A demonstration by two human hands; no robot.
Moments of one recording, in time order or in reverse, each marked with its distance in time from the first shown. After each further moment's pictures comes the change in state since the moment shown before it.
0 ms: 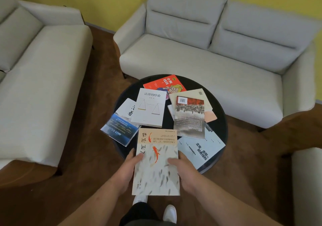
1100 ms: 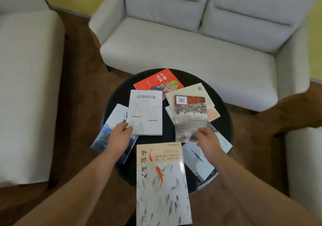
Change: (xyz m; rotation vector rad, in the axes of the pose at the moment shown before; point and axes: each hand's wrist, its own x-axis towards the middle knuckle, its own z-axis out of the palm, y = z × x) left_hand 0.099 0.136 -0.017 0.561 0.366 0.311; right_hand 0.081 -0.091 -0.056 -0.314 0.555 -0.167
